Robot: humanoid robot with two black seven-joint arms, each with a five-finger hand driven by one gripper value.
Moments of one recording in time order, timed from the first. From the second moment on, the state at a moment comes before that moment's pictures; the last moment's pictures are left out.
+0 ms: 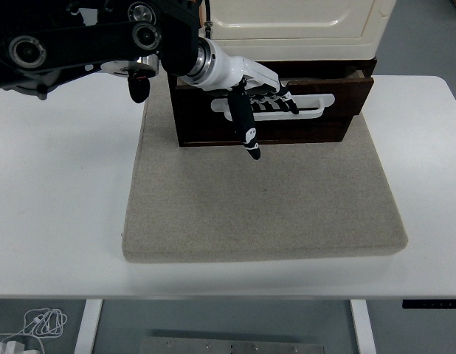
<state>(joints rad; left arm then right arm) -1.72 0.37 0.07 -1.30 0.45 -0.36 0.42 -0.03 0.00 -0.04 0.16 0.01 -0.01 -0.09</state>
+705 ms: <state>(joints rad) -1.74 0.39 0.07 -1.33 0.43 -0.39 0.42 -0.03 0.00 -0.04 0.16 0.01 -0.01 -0.09</state>
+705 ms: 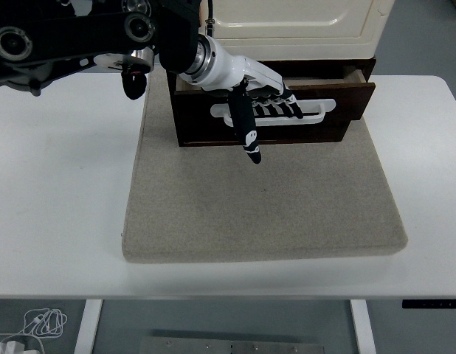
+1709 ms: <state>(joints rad) -1.74 0.40 0.07 -1.33 0.42 -0.40 0.42 -0.03 0.00 -0.04 0.16 0.01 -0.01 -0.09</state>
